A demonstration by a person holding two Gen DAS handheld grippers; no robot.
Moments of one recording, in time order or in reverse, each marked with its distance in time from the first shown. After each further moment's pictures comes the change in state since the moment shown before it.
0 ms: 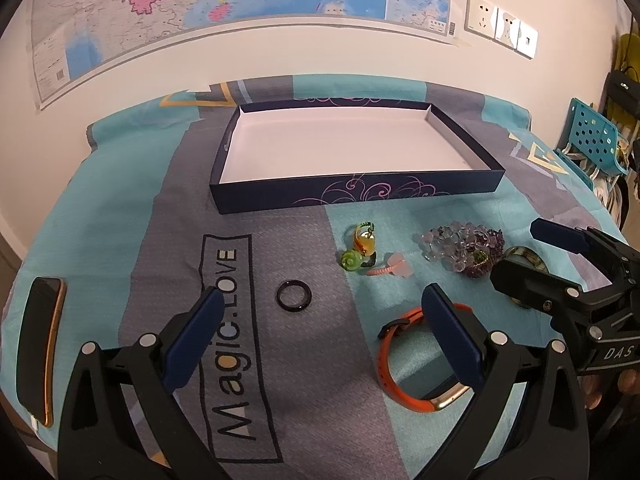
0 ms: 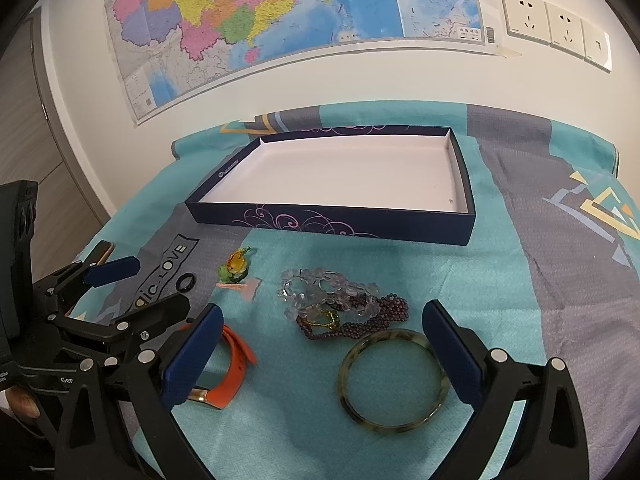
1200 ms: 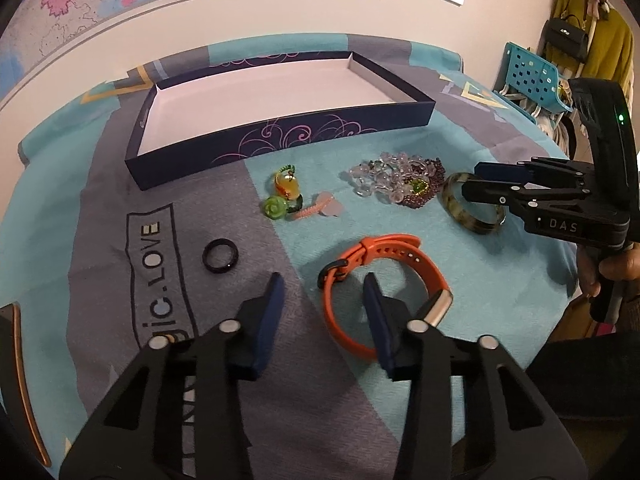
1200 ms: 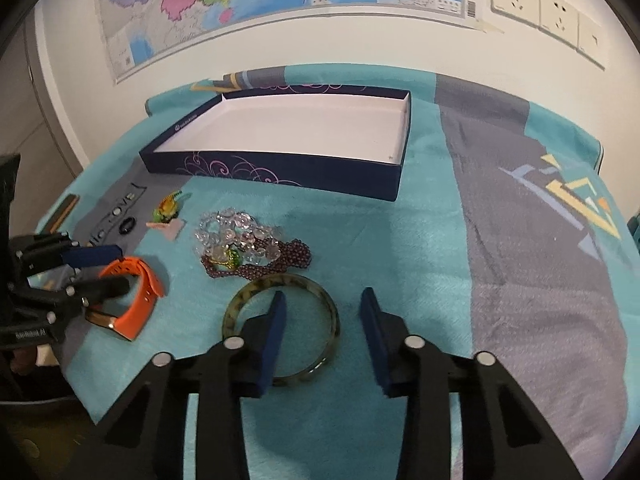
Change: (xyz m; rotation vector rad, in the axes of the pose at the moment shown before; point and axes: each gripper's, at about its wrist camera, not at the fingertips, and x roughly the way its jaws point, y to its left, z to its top) left arm 0.012 -0.016 -0.020 0.169 0.130 -0.221; right arm 0.000 -0.048 -0.015 -0.081 0.142 -0.087
